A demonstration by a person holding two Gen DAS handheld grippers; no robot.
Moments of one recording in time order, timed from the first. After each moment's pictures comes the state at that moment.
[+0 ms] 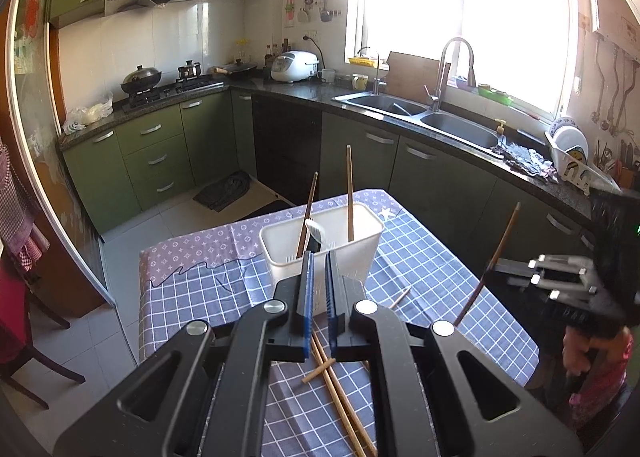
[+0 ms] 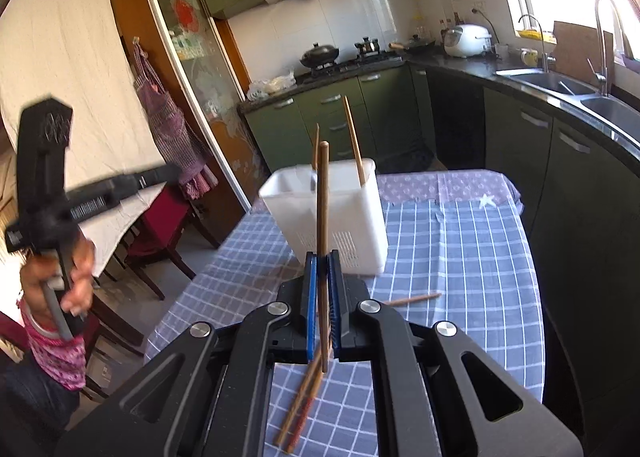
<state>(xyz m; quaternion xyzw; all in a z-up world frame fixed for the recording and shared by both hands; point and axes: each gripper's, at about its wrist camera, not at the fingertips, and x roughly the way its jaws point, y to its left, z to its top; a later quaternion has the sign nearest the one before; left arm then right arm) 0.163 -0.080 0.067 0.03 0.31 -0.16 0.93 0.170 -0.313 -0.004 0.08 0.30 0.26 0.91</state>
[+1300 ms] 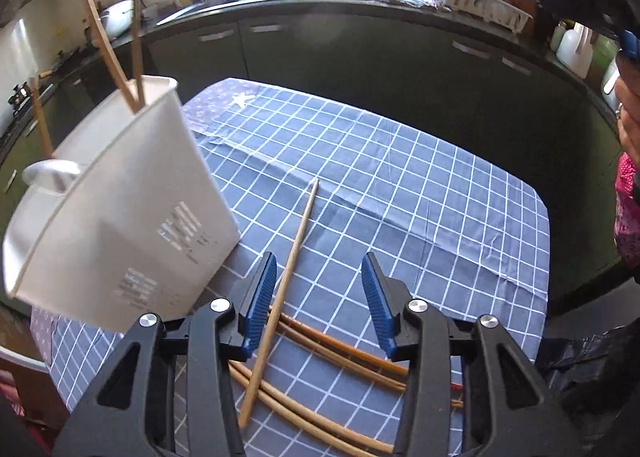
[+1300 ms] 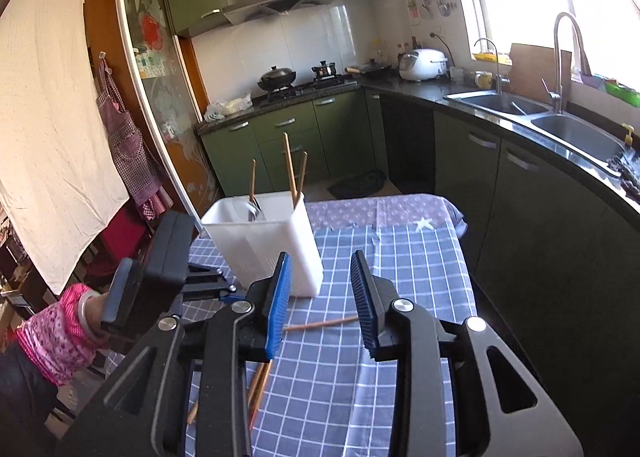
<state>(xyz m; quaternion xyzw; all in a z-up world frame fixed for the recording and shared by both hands) 0.228 -0.204 -0.083 0.23 0.42 -0.40 0.78 0.165 -0.365 -0.006 0.06 0.29 0.17 0.94</state>
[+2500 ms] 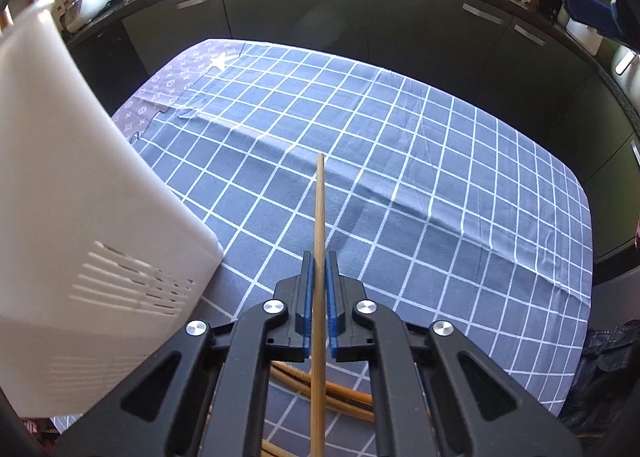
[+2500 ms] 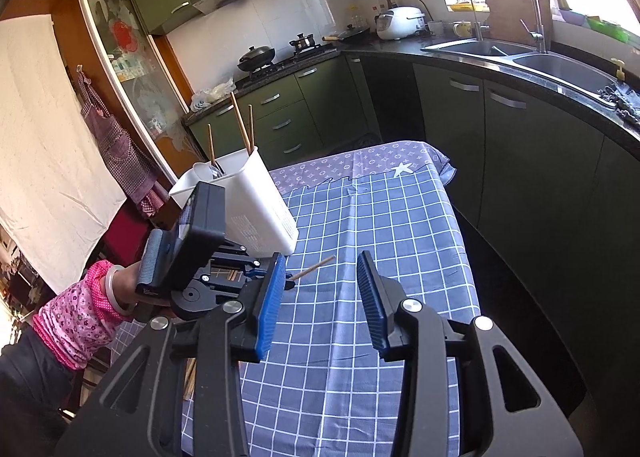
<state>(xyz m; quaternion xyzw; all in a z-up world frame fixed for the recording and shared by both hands) 0.267 -0.233 -0.129 0.25 0.45 -0.40 0.76 0.175 -0.412 -0.050 0.12 0.34 0.16 0.92</state>
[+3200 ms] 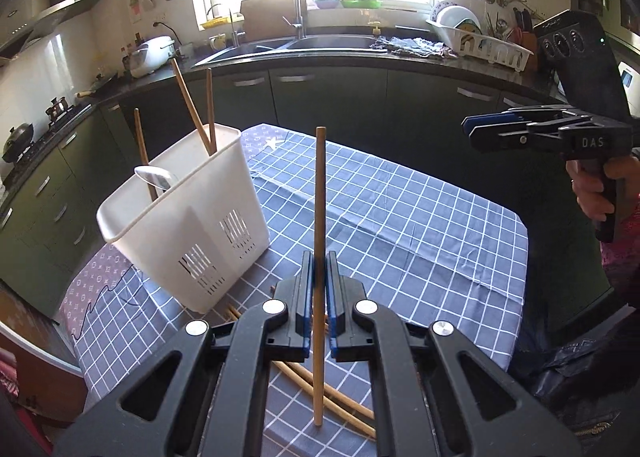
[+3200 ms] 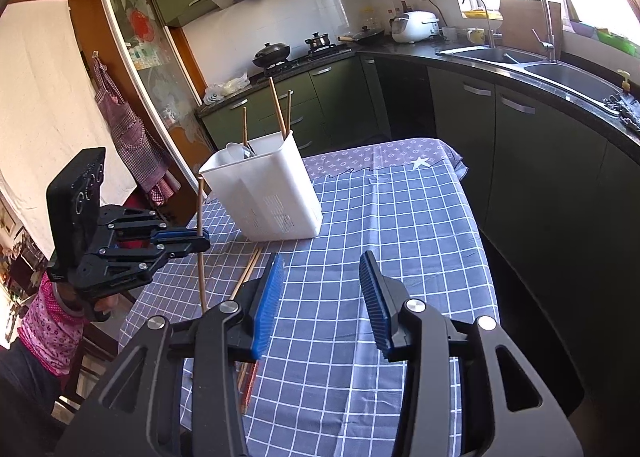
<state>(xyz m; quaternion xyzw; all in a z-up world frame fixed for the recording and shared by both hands) 0.160 -0.145 -0.023 0.19 0.33 -0.36 0.85 0.136 -0.383 -0.048 0.10 0.34 0.18 0.92</state>
